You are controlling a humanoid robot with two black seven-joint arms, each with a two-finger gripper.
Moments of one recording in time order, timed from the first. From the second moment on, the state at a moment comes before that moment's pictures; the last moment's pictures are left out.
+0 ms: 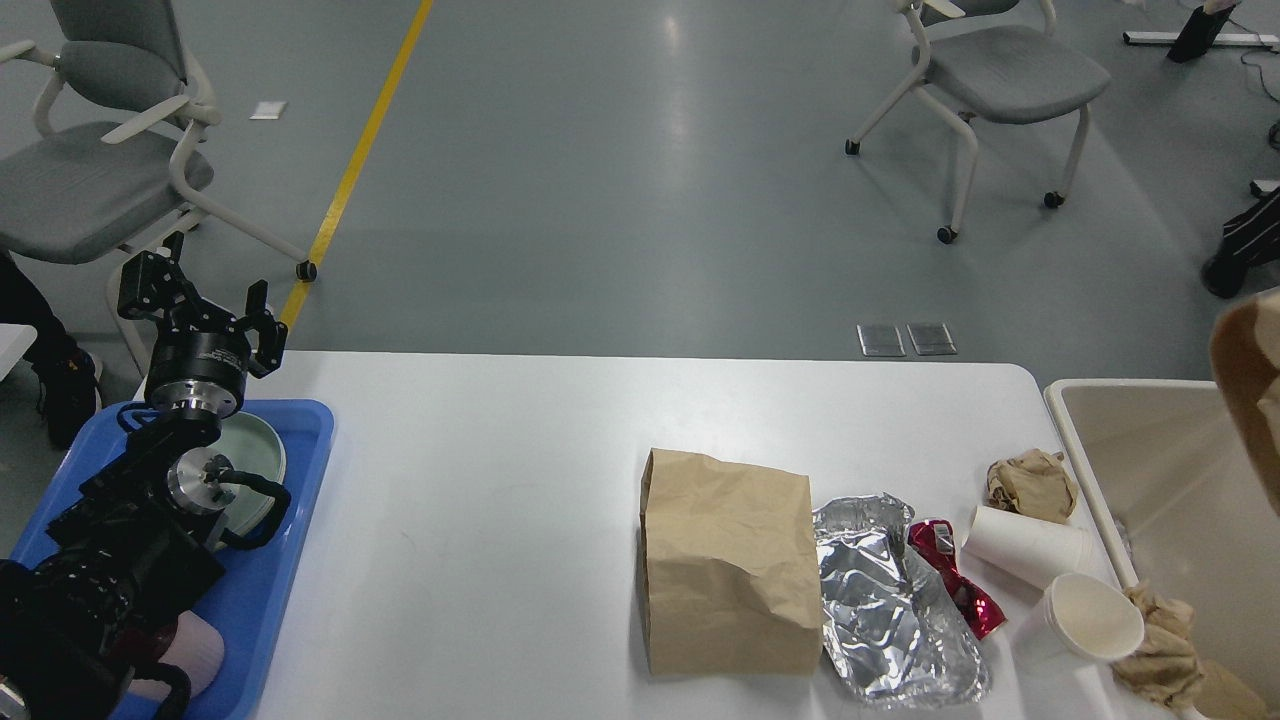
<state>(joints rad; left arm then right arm) -0.80 0.19 -0.75 -0.12 -0.06 -0.40 -0.60 1.66 -0.85 -1.19 0.82 0.13 0.33 -0.22</state>
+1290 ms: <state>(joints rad) -0.80 0.19 -0.75 -0.12 -0.06 -0.40 -0.60 2.04 -0.20 -1.18 0.91 0.11 0.94 -0.21</state>
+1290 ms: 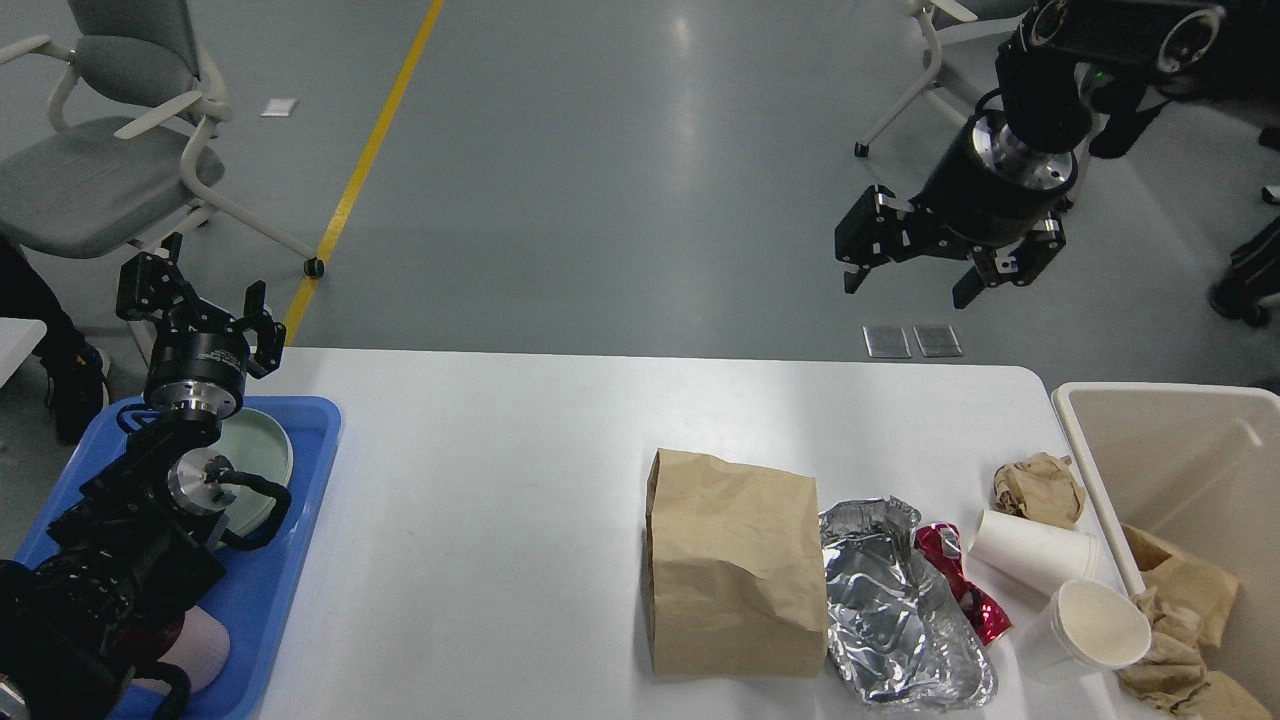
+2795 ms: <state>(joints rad) -0.80 0.19 -0.75 -0.12 -0.06 -0.40 -0.60 1.51 -0.14 -0.86 0.96 0.17 0.71 -0.22</state>
